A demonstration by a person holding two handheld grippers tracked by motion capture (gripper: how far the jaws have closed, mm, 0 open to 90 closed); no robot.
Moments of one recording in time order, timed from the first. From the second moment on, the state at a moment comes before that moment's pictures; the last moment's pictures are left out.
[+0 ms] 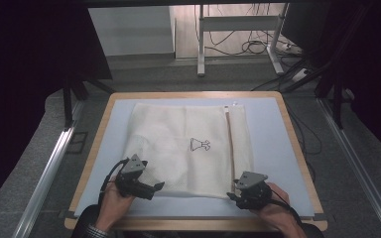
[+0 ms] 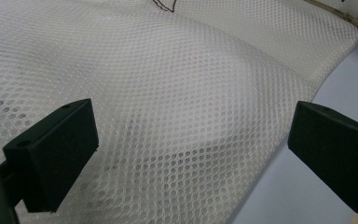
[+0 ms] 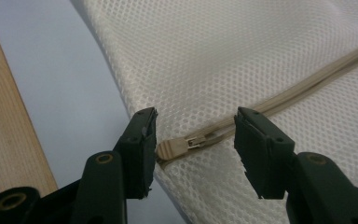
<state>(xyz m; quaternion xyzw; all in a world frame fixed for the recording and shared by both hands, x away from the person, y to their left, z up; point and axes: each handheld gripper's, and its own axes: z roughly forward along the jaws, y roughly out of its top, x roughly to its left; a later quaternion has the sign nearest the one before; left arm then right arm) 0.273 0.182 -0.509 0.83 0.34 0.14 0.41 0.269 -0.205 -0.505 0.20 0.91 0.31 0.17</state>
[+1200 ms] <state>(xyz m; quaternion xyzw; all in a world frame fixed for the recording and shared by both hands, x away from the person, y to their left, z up) 0.277 0.168 -0.509 0.83 0.35 0.12 0.42 0.270 -0.207 -0.504 0.19 0.92 0.29 0.18</state>
